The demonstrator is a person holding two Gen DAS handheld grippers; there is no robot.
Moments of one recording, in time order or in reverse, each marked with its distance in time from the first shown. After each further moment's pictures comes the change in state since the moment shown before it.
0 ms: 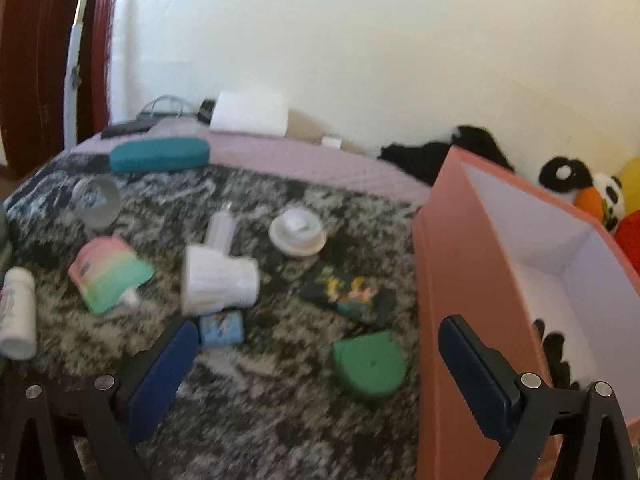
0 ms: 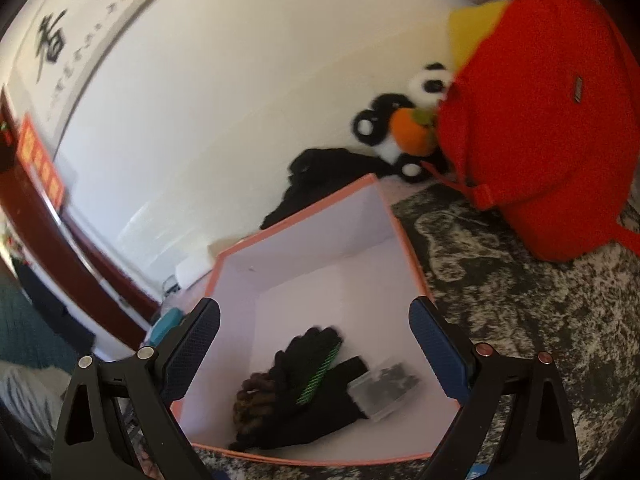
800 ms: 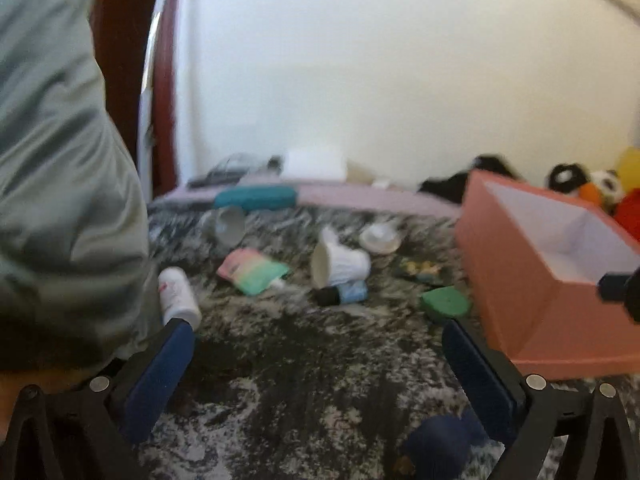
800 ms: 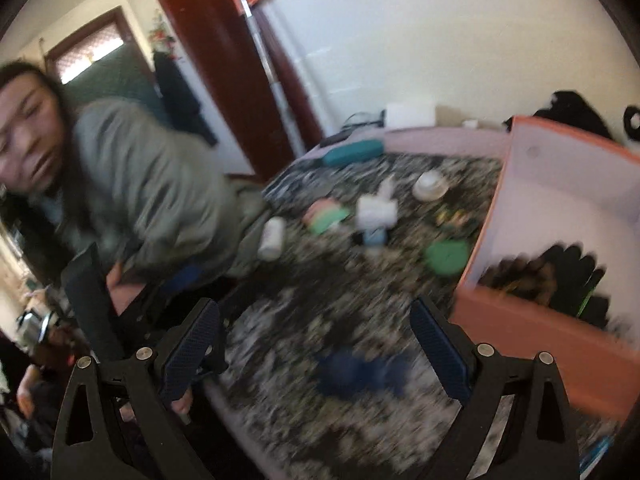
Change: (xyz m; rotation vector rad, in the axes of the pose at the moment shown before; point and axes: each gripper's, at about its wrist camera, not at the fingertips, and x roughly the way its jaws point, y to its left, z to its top) left arm -0.145 0.070 -0.084 0.092 -0.262 0.054; right arm 0.003 0.211 -0.183 -0.524 0.441 0.475
